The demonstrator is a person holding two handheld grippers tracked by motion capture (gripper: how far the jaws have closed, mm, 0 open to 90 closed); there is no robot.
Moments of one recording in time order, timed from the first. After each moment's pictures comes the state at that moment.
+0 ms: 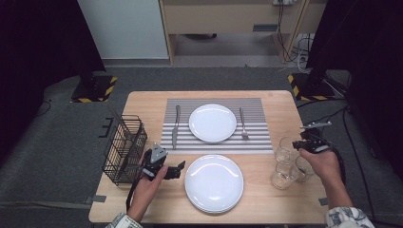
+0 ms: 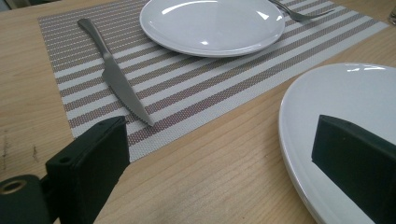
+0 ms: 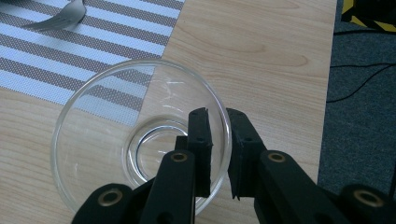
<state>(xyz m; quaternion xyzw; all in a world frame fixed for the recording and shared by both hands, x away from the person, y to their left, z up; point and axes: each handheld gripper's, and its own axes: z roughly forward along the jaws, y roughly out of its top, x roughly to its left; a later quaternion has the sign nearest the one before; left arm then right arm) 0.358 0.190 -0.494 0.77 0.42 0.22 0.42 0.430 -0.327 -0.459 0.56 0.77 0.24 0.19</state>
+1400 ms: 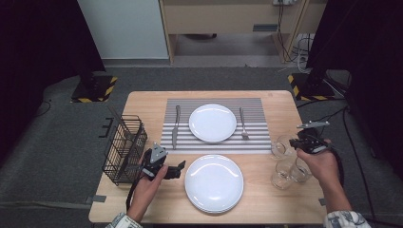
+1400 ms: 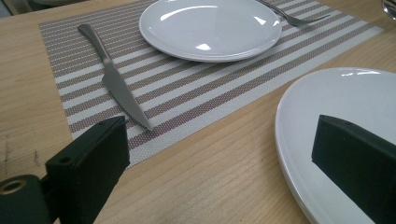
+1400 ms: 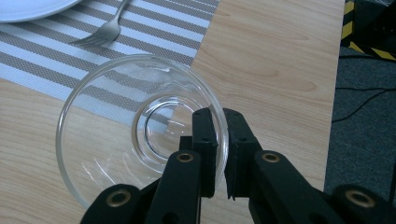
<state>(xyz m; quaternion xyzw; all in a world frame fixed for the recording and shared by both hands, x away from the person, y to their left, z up) 0.357 0.189 -0.490 0.77 0.41 0.22 0.43 0.419 -0.309 -0.442 0.54 0.78 0.26 0.21</state>
